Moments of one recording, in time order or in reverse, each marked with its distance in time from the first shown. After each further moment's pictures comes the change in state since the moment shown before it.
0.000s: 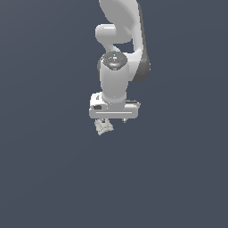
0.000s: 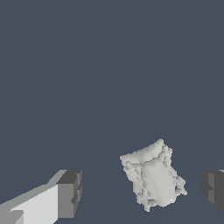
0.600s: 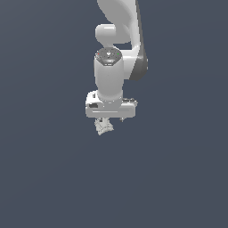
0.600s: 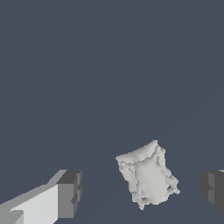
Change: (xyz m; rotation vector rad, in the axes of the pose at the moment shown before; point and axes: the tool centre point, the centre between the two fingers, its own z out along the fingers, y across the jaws) arm 0.003 0.011 -0.010 0.017 0.012 0.008
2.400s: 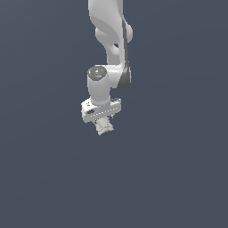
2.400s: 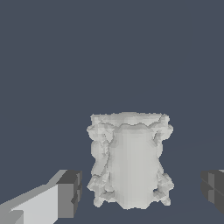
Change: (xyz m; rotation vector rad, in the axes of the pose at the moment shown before) arm -0.067 0.047 0.086 0.000 -0.011 -0.396
